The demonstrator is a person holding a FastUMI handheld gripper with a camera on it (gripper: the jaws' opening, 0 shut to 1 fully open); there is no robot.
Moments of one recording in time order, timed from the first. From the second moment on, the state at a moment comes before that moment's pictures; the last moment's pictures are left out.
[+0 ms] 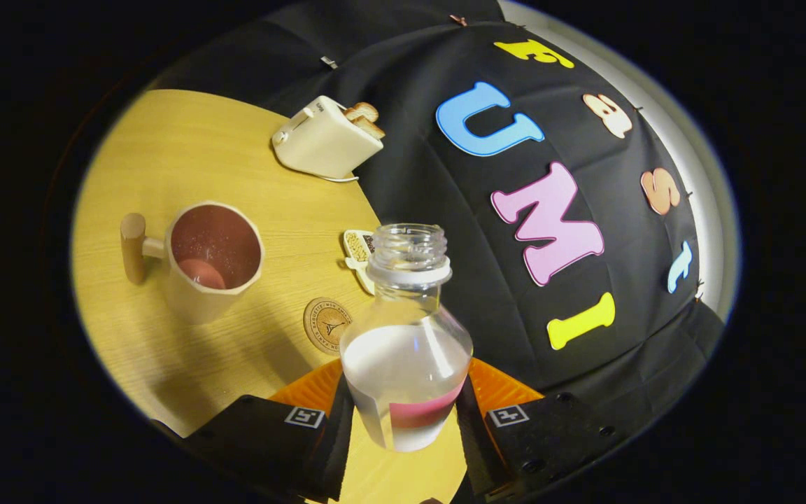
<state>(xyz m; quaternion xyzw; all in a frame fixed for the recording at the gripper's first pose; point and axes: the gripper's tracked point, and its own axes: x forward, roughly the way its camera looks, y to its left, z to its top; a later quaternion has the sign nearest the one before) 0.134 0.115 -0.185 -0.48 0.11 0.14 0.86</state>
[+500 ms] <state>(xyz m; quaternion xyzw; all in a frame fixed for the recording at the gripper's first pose) 0.145 0.147 -0.192 -0.62 0.04 0.19 0.76</state>
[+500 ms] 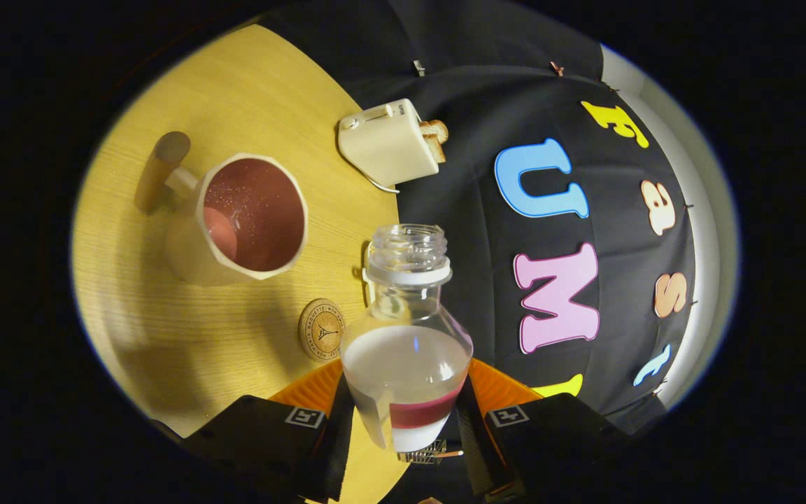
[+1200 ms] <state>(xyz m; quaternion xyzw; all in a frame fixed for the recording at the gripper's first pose) 0.157 0.175 -0.194 -0.72 -0.03 0.22 0.66</state>
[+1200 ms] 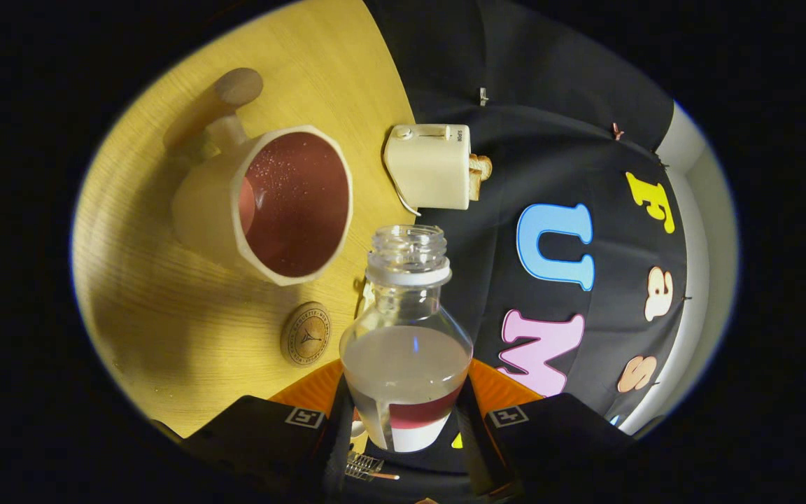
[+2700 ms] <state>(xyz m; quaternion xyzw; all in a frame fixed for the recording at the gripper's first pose) 0.174 0.196 -0.190 -0.82 -0.11 0.24 0.50</state>
